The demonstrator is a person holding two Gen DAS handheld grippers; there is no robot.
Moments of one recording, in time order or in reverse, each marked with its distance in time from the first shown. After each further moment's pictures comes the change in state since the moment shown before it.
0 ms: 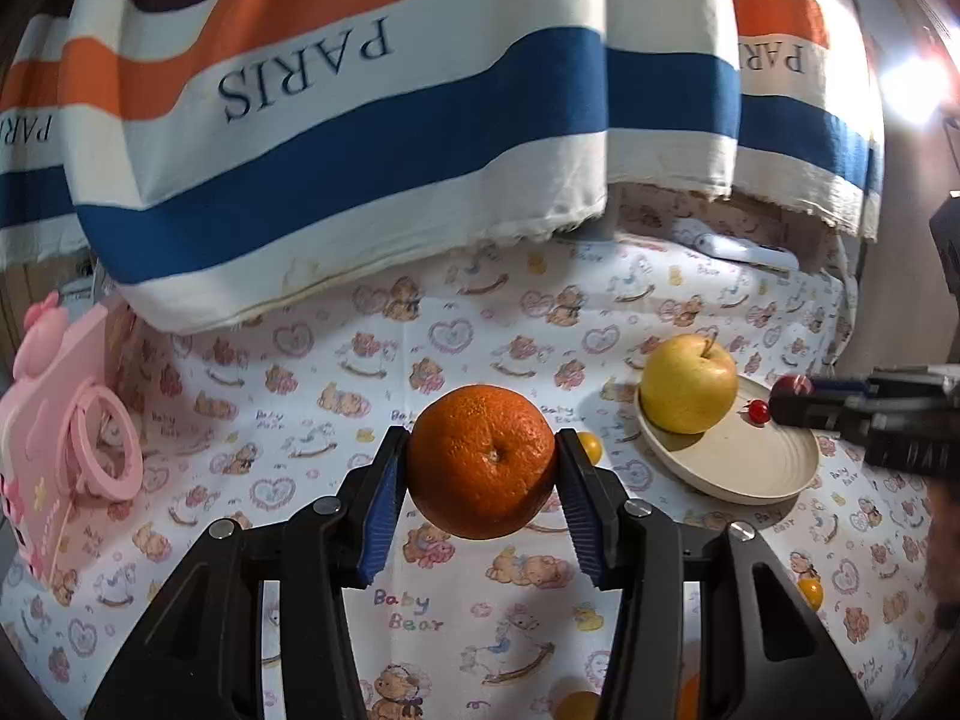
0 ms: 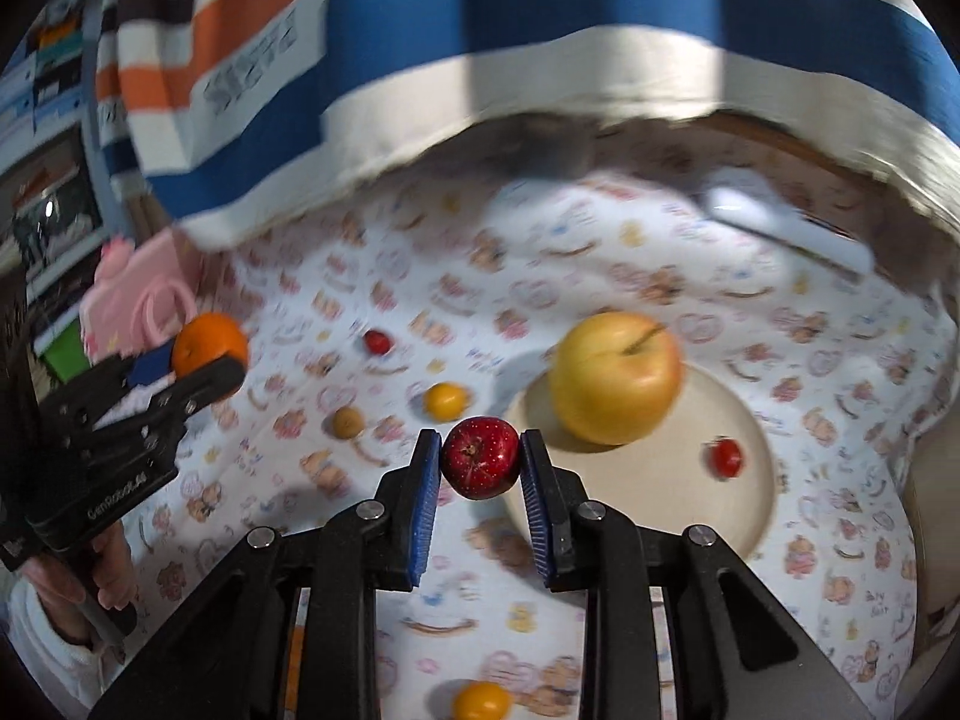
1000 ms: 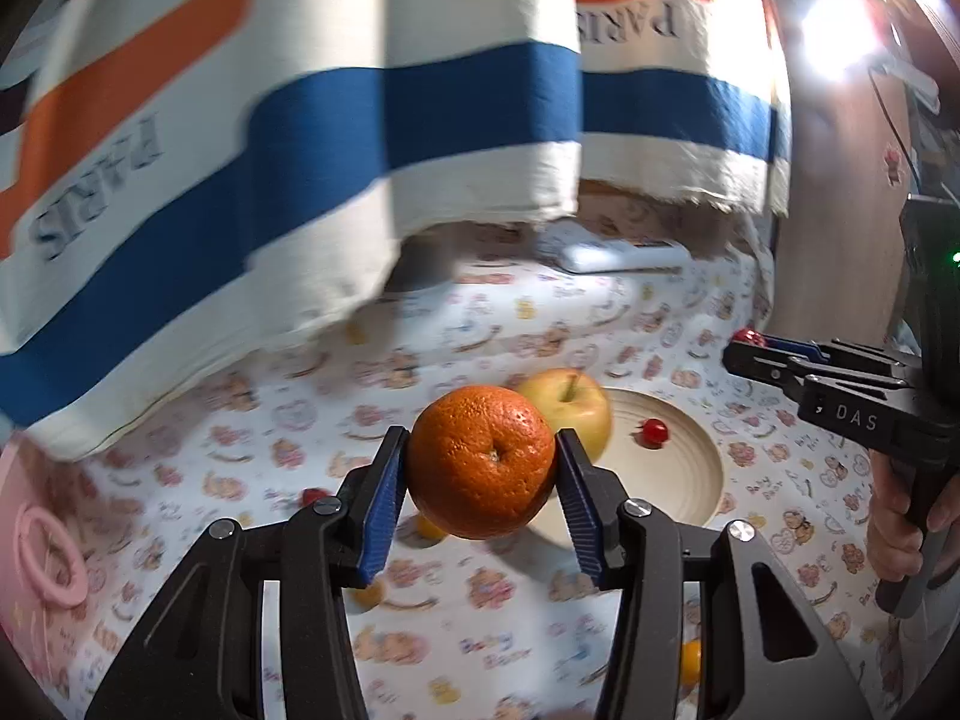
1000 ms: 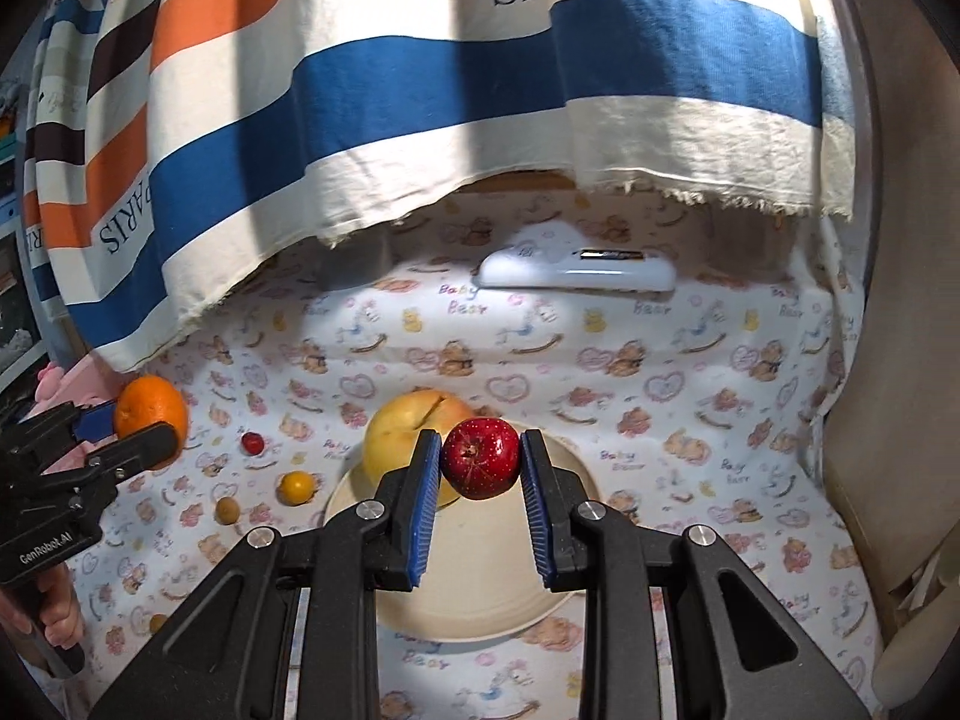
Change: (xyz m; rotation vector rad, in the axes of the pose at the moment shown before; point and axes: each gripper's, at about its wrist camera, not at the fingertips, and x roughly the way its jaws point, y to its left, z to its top) left arm 0.019 -0.092 0.049 0.174 0.047 -0.177; right arm -0.036 -0.086 -0.003 0.148 -0.187 -0.159
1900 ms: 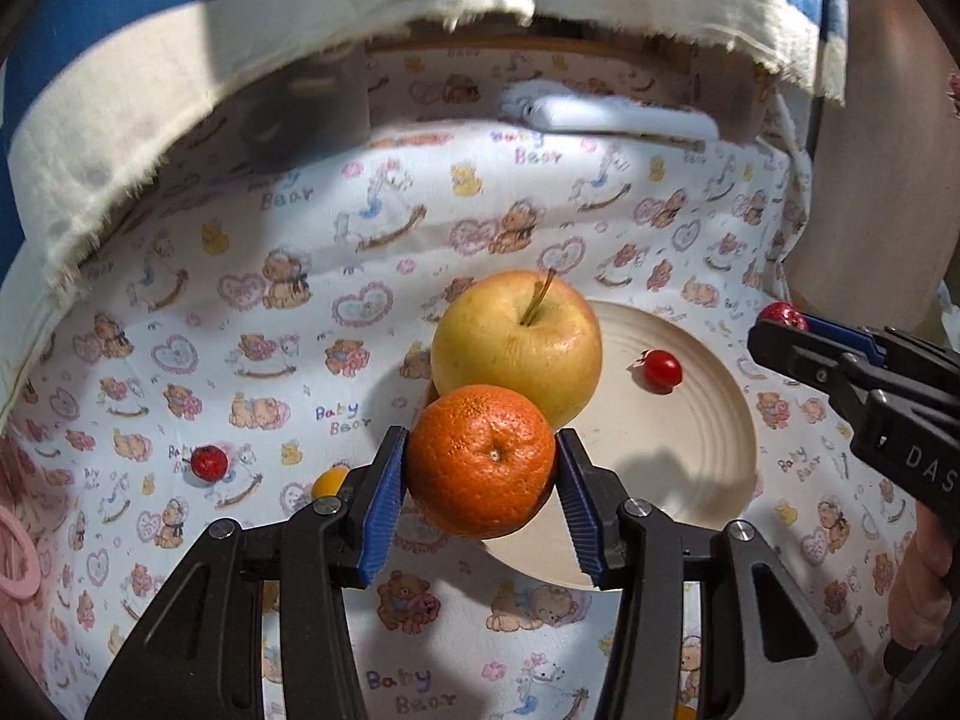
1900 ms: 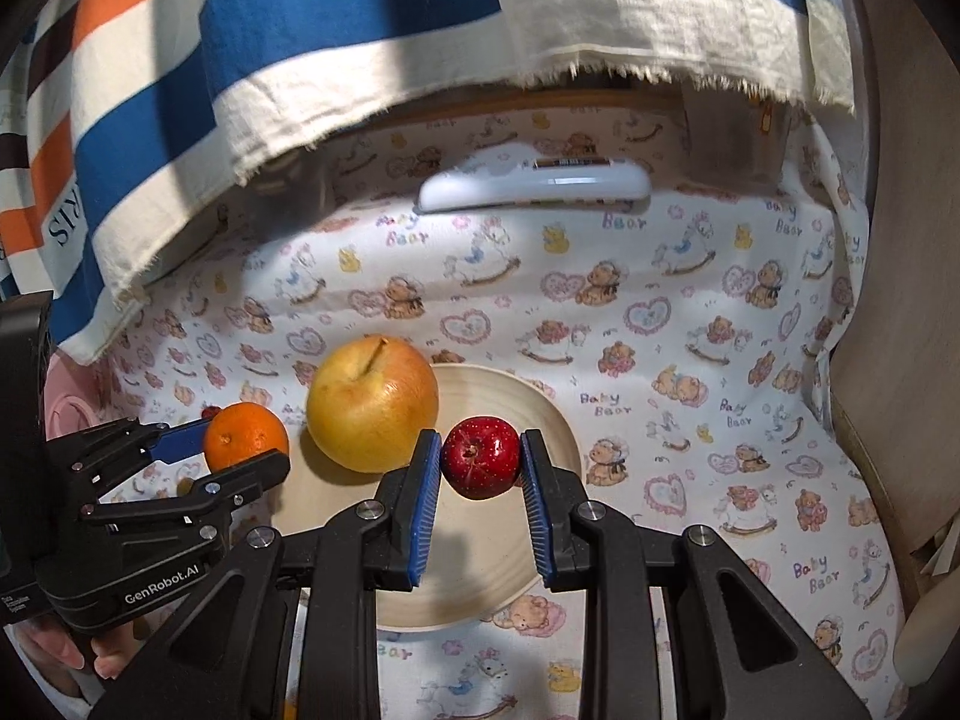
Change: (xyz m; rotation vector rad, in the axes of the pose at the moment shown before) left arm 0.101 -0.037 -0.008 -0.006 0.279 0.004; right arm 0.041 -0.024 -0.021 0.064 0.151 -0.039
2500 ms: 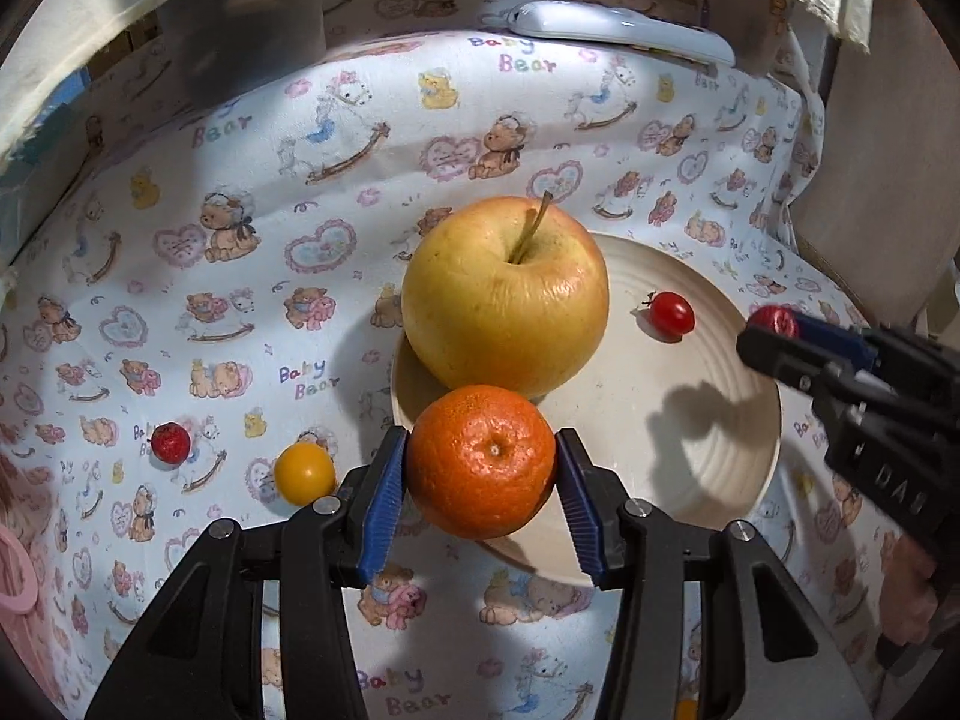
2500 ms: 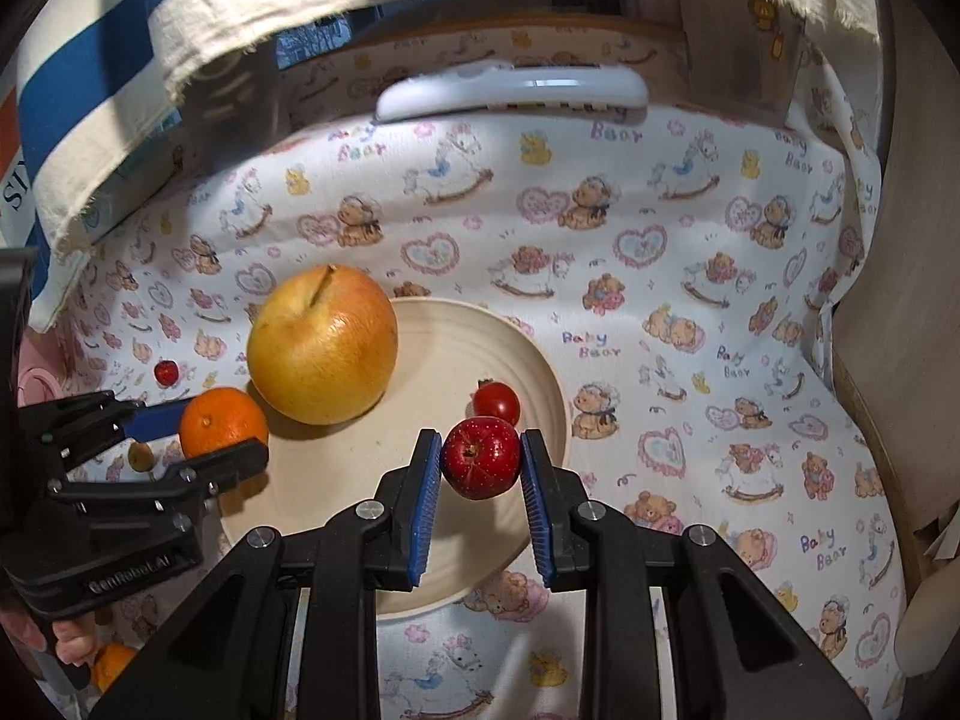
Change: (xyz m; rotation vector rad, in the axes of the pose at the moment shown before) left arm 0.032 -0.003 0.004 0.030 0.168 -0.032; right arm 0.036 -0.009 -0.011 0.012 0.148 -0.046
